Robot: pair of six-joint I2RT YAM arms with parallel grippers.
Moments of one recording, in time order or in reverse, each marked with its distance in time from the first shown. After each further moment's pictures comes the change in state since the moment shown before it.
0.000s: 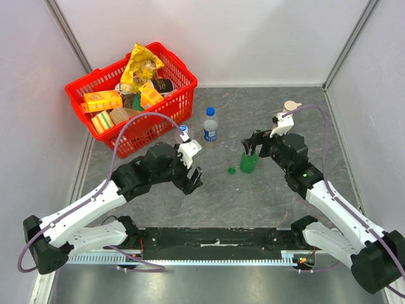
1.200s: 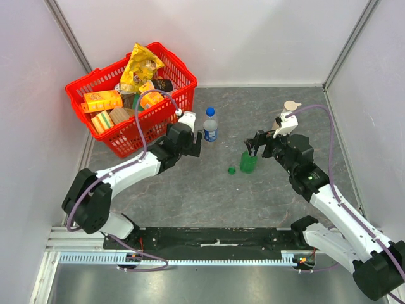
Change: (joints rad) left arm 0.214 0.509 0.025 0.441 -0.486 -0.188; right arm 0.000 -0.077 0.035 -0.079 0.005 -0.034
